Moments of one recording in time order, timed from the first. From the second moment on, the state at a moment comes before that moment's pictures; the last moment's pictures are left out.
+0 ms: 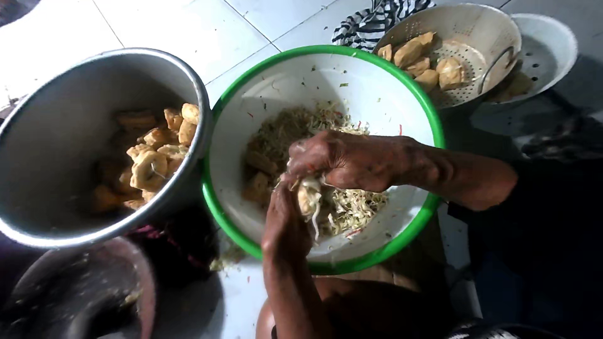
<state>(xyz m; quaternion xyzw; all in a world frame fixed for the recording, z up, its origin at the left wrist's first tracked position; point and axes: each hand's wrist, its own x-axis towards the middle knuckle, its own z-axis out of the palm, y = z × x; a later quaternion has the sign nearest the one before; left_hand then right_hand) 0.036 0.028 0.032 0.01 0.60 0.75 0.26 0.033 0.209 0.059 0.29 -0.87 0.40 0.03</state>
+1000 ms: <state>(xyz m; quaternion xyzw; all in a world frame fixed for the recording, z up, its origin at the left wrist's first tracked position) 0.034 0.039 0.023 0.06 0.51 0.84 0.16 0.055 0.181 0.068 0.00 -0.90 0.44 -0.02</state>
